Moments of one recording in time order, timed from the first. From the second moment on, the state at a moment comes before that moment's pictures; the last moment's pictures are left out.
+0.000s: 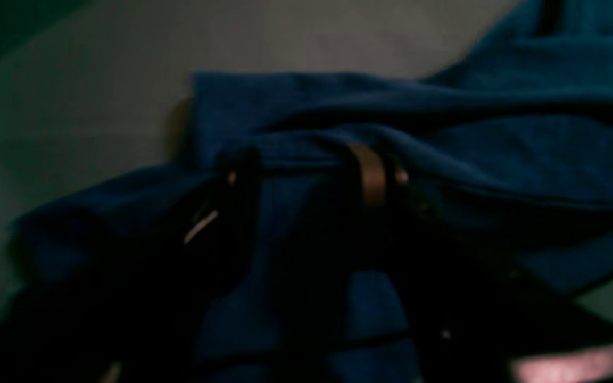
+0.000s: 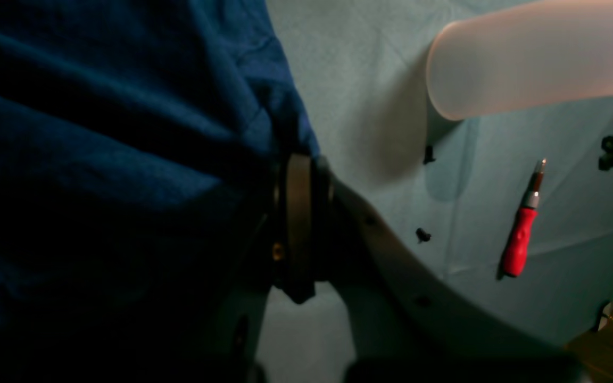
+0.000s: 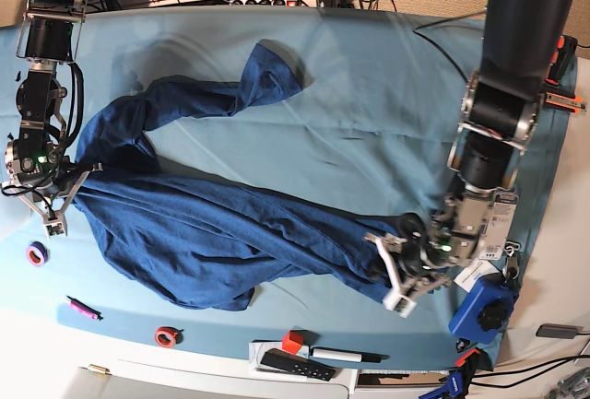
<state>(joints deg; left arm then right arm) -45.1 -8.6 25.6 25.2 -11.9 -27.7 8.1 11.9 34.3 8.7 86.4 4.7 17.5 -64.5</state>
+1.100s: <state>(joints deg) -37.2 -30.8 25.8 46.4 -51.4 -43.4 23.5 11.0 34.7 8.7 86.4 7.6 17.4 -66.0</state>
